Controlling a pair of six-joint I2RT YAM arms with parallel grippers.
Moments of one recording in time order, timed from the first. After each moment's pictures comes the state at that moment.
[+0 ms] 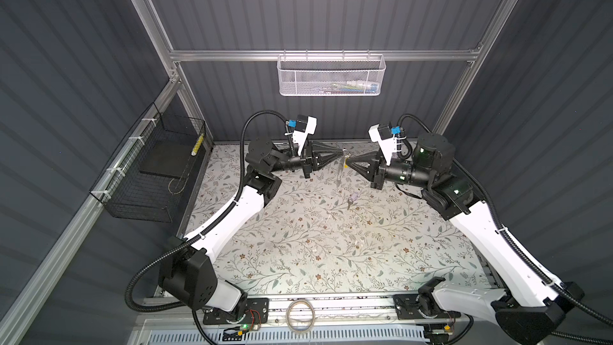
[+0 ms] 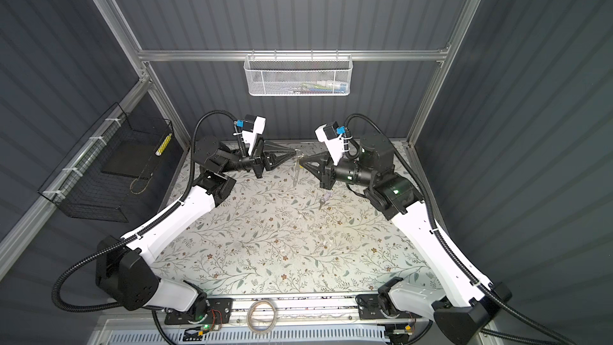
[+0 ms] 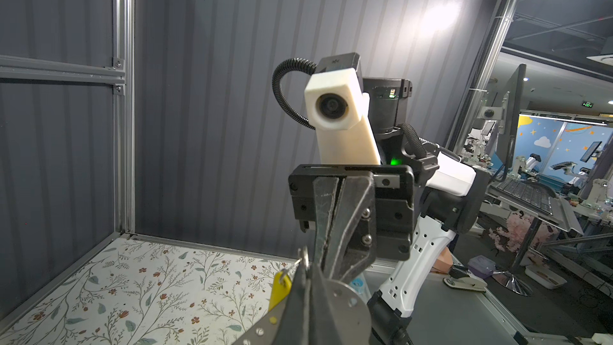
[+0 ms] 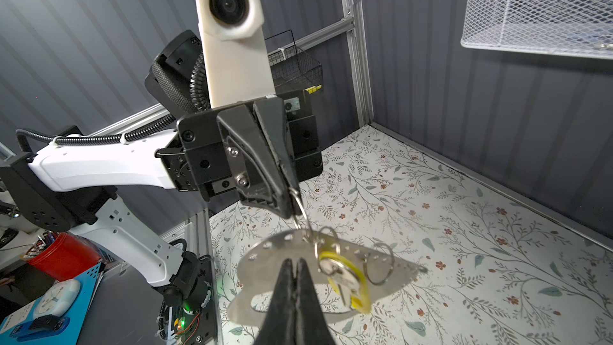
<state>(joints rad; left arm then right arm) -0.53 1.47 1.28 0.63 1.07 -0.56 0.52 1.18 1.37 -0.35 -0.66 0.17</state>
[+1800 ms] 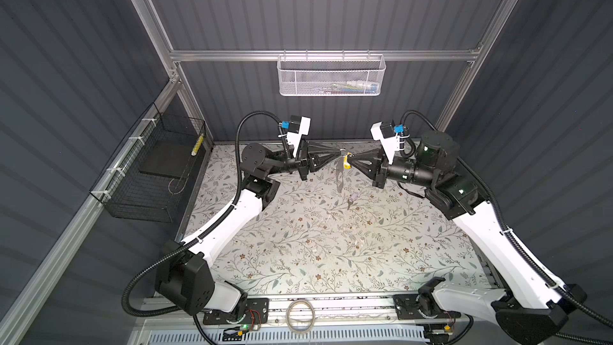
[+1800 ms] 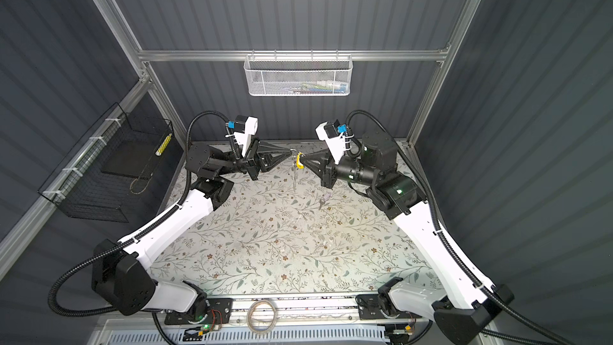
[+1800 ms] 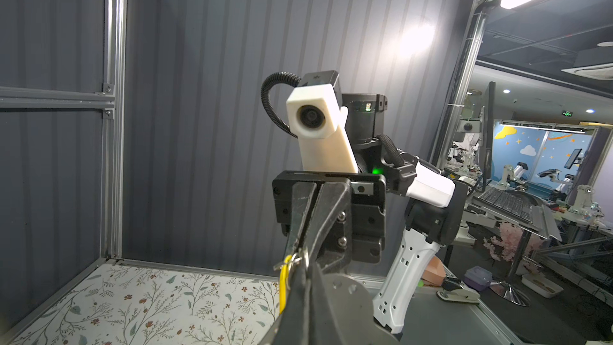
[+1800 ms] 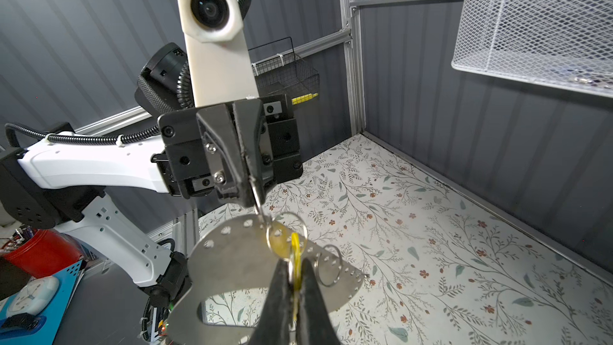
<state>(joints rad) -0.53 1.44 1.23 0.80 1.06 -0.68 0.53 1.18 1.41 -0.38 -0.65 0.12</state>
